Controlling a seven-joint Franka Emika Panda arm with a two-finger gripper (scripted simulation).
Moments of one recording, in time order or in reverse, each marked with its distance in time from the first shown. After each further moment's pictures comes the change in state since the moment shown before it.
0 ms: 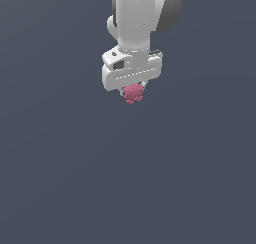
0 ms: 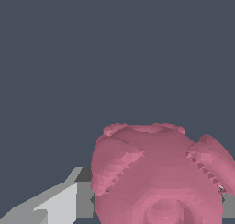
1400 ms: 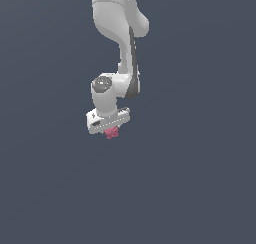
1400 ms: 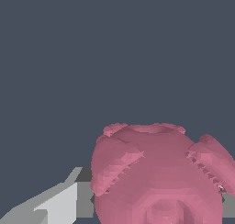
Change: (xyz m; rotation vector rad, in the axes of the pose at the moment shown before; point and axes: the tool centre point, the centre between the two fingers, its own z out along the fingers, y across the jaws) arm -0.029 0.100 0.245 0.002 0.000 0.002
